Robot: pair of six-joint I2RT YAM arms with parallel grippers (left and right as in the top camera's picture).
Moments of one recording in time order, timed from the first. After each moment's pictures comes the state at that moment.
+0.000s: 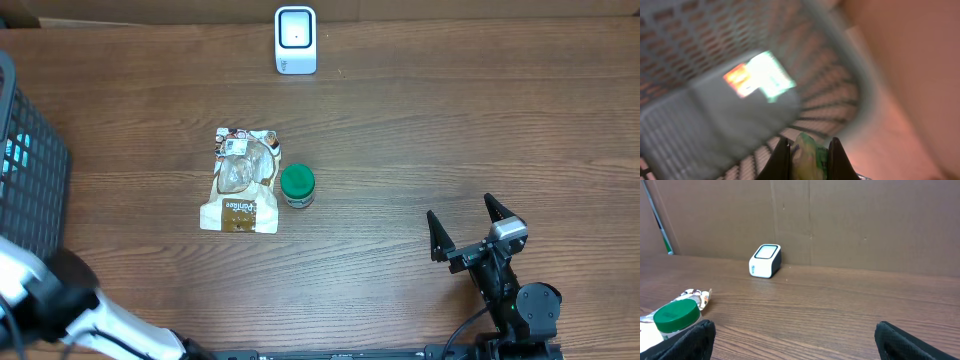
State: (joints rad) left arm 0.74 1.98 2.66 -1.50 0.05 -0.39; right arm 0.05 0.01 0.02 -0.01 -0.25 0.04
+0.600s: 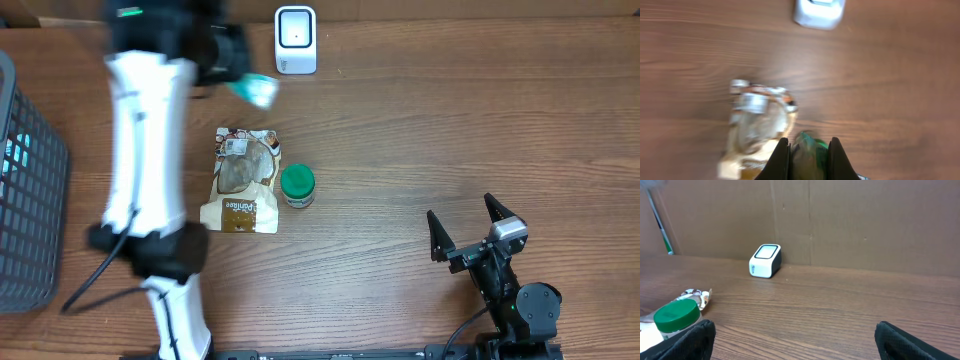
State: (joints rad) left arm -0.21 2.11 2.59 -1.59 0.10 -0.31; right arm 0.05 0.01 0.02 -0.01 -0.25 0.04
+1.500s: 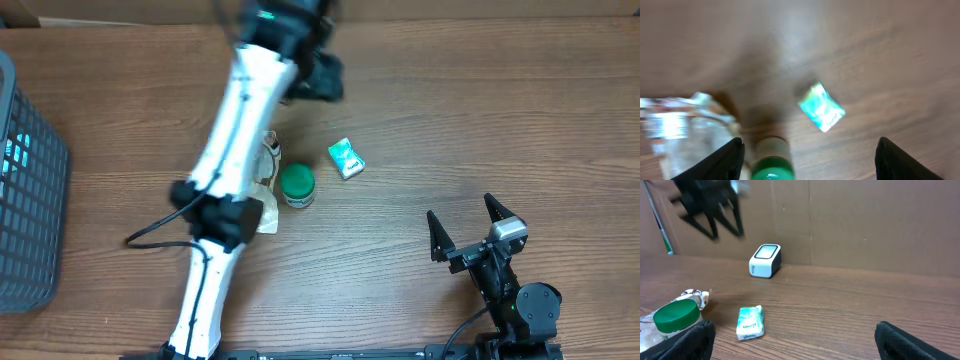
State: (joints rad) left arm -0.39 2.45 2.90 -1.68 0.11 -0.29; right arm 0.05 0.01 0.02 -0.01 -0.25 0.04
